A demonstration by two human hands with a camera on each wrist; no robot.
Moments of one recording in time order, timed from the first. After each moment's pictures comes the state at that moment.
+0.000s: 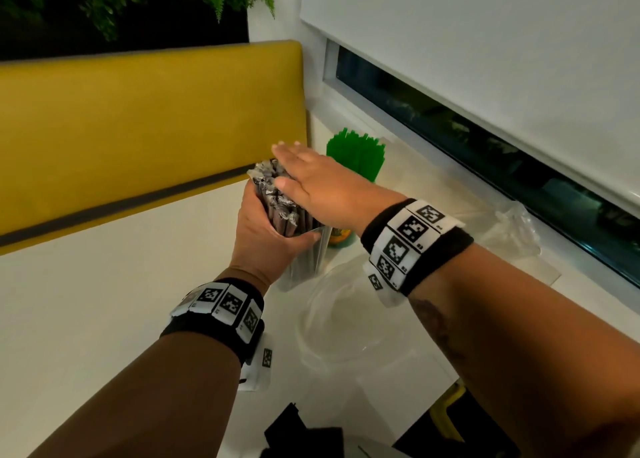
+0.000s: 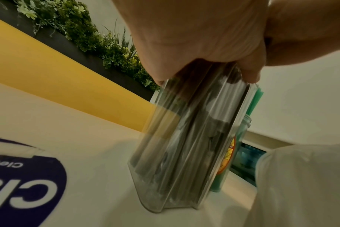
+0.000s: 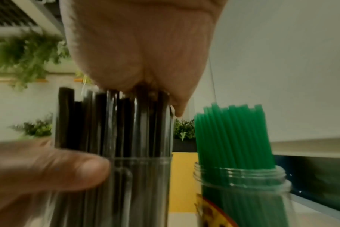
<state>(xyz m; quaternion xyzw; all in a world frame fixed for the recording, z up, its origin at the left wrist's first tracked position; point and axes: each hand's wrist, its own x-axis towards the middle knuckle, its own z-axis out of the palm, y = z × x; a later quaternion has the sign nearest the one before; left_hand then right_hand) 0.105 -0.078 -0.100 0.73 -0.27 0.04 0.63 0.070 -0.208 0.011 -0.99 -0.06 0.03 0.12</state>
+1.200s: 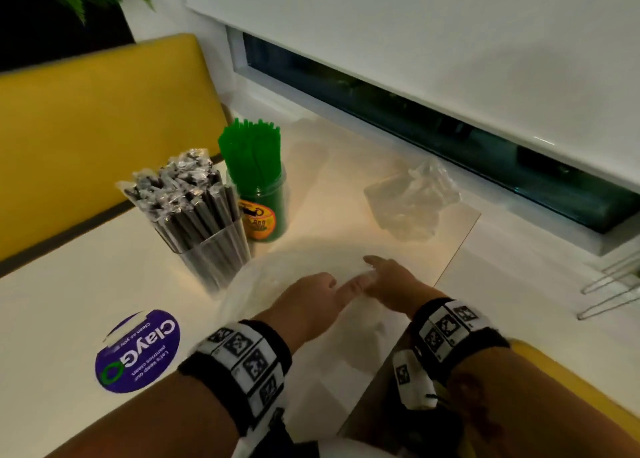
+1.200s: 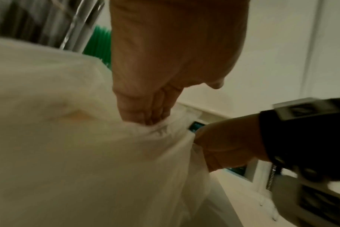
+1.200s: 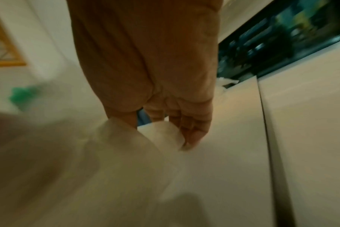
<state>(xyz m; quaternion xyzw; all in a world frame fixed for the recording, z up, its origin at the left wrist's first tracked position) -0.035 -0.168 -0.103 0.84 -0.37 -0.33 0.23 -0.121 -0.330 -0.150 -0.84 0.40 0.12 0.34</state>
